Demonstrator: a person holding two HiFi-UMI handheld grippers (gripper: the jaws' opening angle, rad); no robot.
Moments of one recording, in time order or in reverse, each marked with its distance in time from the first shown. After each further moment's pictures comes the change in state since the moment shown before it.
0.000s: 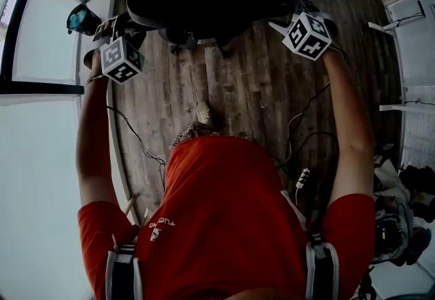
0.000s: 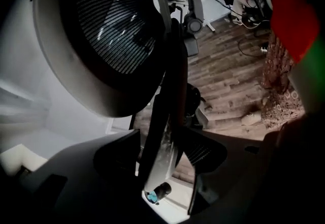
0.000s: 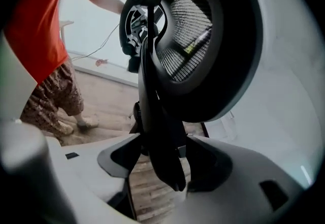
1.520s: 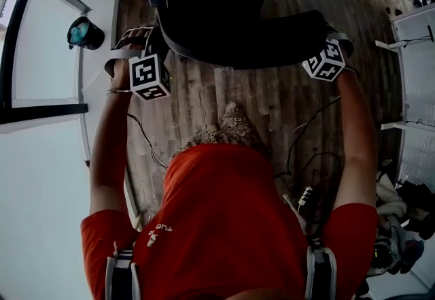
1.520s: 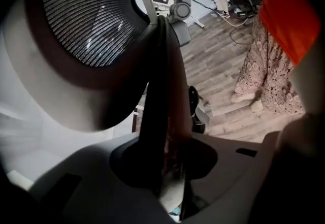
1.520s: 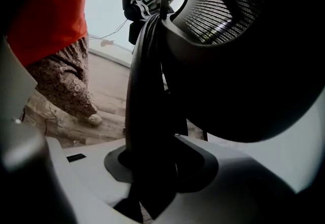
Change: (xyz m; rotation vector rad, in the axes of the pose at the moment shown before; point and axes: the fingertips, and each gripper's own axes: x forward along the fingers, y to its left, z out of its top) left arm 0.102 0.068 0.009 0.153 -0.078 -0.026; right arm 0.101 -0.092 -0.009 -0.178 0.096 0.017
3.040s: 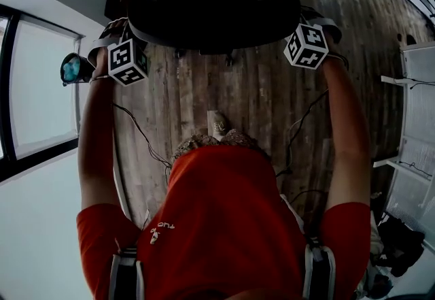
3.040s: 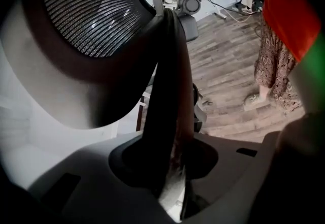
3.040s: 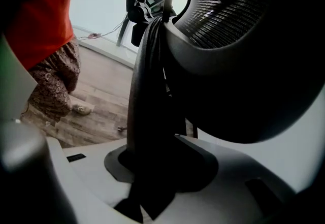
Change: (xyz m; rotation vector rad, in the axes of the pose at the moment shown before) left arm 0.275 0.263 -0.052 -0.070 0.093 -0.041; right arm 0.218 -0.299 -0.113 -0.037 -0.017 0.039
